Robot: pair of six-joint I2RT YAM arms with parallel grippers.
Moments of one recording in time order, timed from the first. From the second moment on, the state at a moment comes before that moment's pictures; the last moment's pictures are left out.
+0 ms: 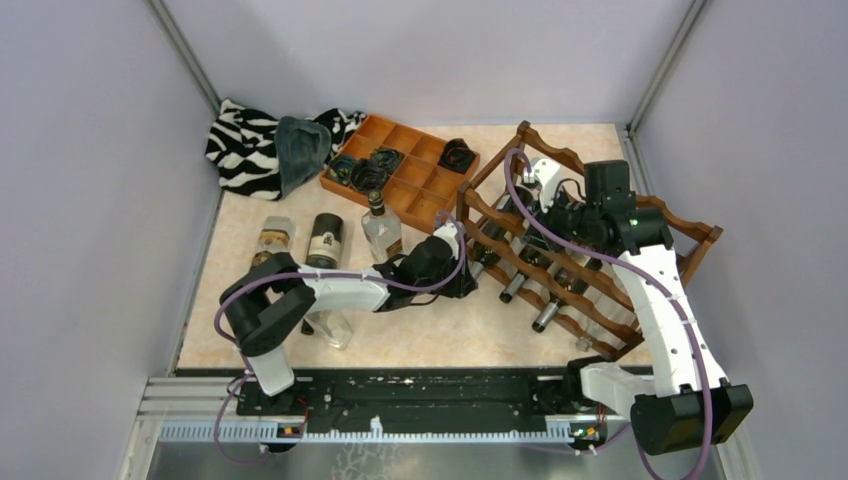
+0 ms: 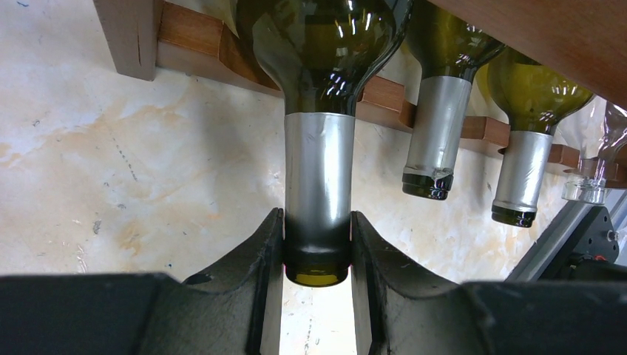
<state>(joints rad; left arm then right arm) -0.99 1.77 0.90 0.29 -0.06 -0.64 0.16 1.09 1.22 -0.95 -0.57 -0.52</state>
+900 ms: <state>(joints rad) -1.00 1.75 0.92 0.22 -0.13 -0.65 0.16 1.09 1.22 -0.95 -0.57 -0.51</state>
